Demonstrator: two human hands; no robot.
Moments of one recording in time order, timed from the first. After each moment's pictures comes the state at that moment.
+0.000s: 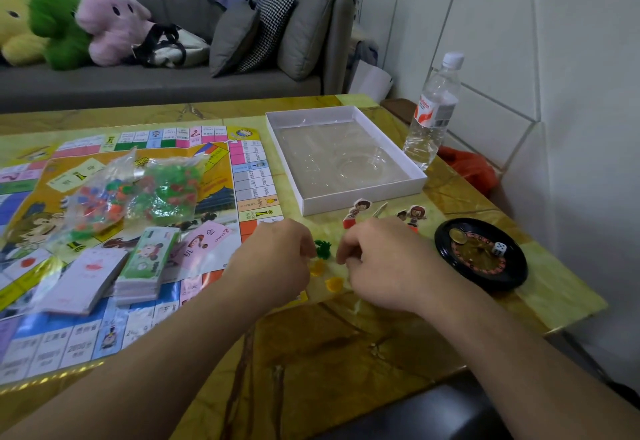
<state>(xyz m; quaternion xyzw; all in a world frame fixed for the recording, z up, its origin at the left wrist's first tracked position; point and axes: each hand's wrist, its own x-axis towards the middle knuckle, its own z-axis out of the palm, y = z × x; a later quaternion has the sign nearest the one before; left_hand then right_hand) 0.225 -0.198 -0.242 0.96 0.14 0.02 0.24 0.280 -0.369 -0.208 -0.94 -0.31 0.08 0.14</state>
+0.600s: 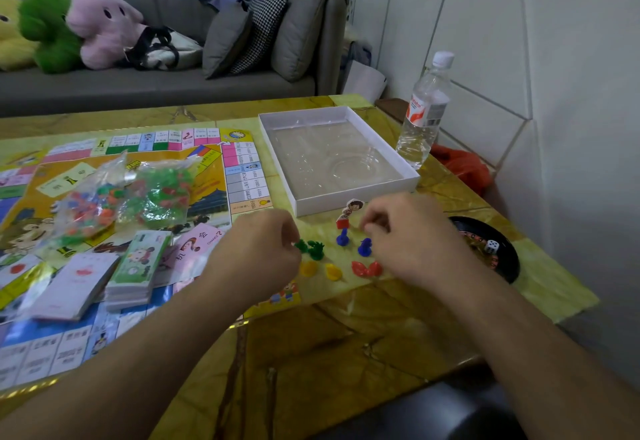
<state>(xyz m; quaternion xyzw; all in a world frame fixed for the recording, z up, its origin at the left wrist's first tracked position) 0.222 -0.192 -0.232 0.95 0.14 0.09 0.25 0.307 -0.391 -0.205 -0.95 -0.23 -0.02 0.23</state>
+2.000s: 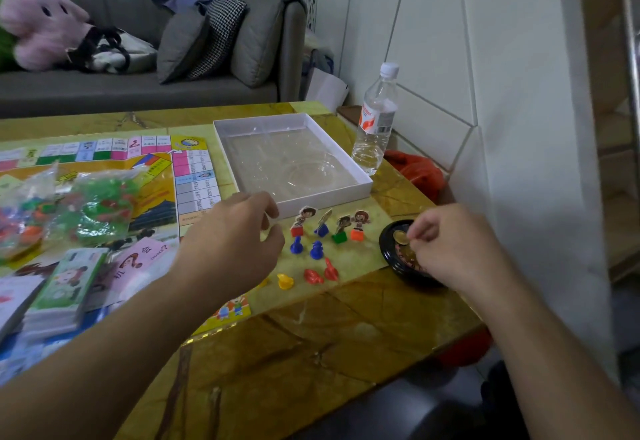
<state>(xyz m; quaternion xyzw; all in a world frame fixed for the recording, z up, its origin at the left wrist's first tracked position) 0.244 -0.220 -0.217 0.96 0.05 0.20 0.20 0.327 -0.490 -0.201 -0.96 -0.05 -0.03 0.26</state>
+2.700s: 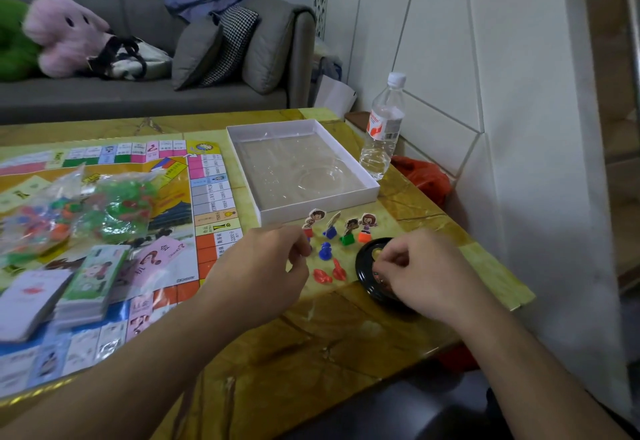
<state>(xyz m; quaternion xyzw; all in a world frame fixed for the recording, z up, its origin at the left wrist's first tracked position) 0.220 -0.240 -0.222 0.96 0.00 0.11 0.25 0.290 -0.463 -0.205 -0.96 -0.14 0.03 0.24</state>
